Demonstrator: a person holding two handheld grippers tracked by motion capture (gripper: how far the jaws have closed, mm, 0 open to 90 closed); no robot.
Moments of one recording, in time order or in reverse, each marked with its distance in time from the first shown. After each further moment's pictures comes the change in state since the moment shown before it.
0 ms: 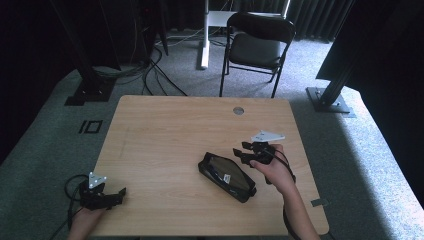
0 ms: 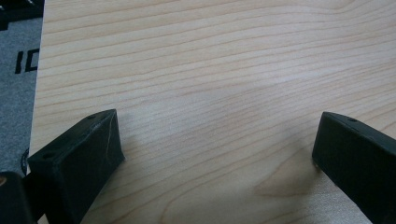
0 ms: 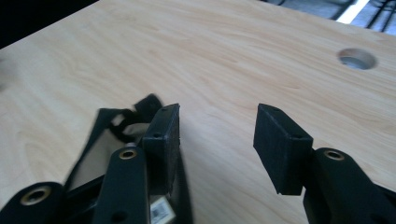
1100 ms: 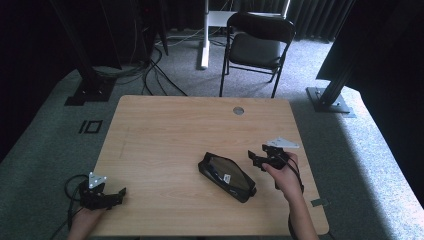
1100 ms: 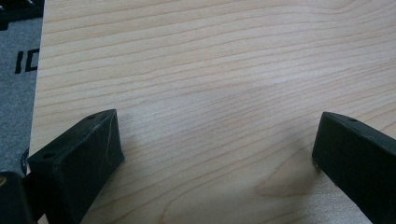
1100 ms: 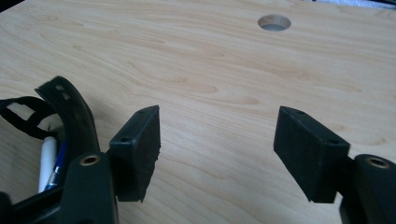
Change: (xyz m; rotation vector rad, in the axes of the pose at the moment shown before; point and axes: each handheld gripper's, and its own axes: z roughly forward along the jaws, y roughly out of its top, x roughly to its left) left arm 0.000 0.000 0.000 0.000 0.000 0.000; right arm -0.036 -0.044 -0.006 -0.026 -0.177 0.133
